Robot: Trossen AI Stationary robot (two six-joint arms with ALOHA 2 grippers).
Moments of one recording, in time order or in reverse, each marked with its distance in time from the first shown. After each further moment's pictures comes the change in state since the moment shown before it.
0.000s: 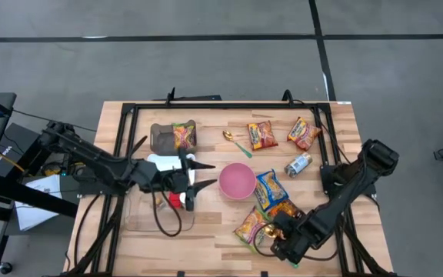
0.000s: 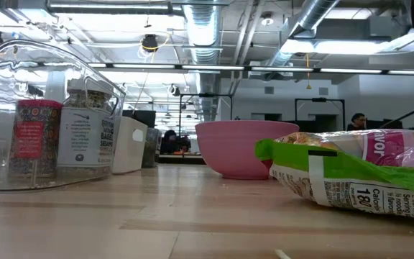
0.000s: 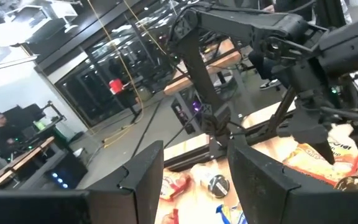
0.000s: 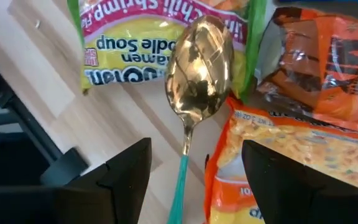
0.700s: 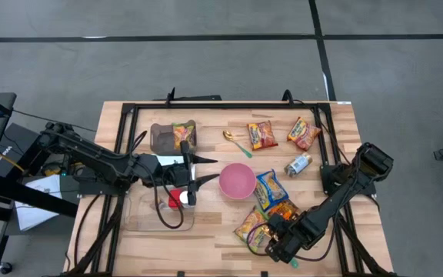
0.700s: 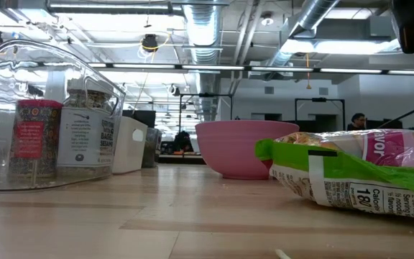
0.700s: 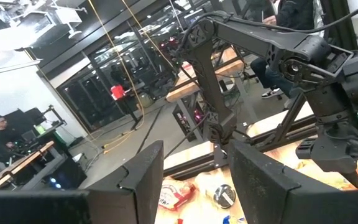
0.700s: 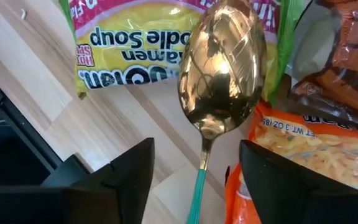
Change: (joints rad) left arm 0.064 0.000 0.000 0.039 0.071 0.000; right arm -0.036 0.073 0.000 0.083 -0.075 -0.012
